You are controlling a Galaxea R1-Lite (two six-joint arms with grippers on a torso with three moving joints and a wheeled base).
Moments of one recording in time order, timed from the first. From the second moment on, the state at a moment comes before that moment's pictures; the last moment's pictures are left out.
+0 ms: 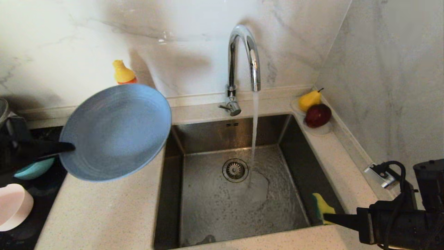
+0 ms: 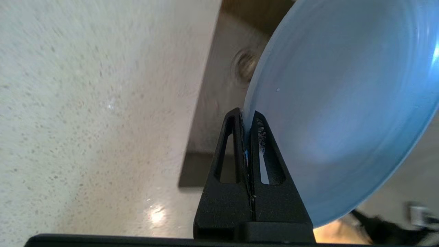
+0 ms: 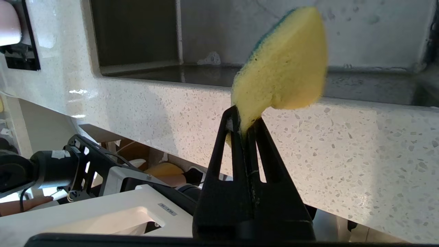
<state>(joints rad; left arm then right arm) 0.18 1.22 -1.05 0.37 -0.43 -0.51 0.34 1.35 -0.48 -0.28 0.34 0.46</state>
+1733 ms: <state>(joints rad) -0.58 2.00 -1.36 0.00 -0.07 -0.69 0.34 1.21 -0.45 -0.27 0.33 0.45</state>
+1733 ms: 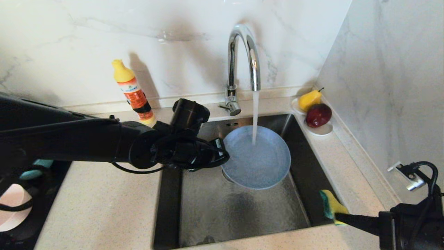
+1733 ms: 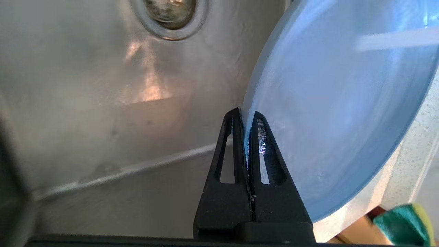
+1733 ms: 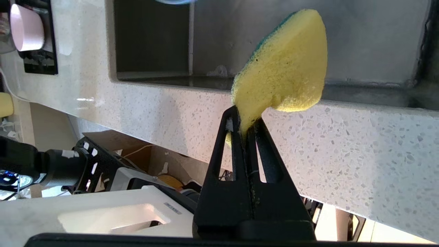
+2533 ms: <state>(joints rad) -0.60 2.13 -1.50 0.01 0.13 -0.78 0.34 1.16 -0.42 -0.27 0.34 0.45</state>
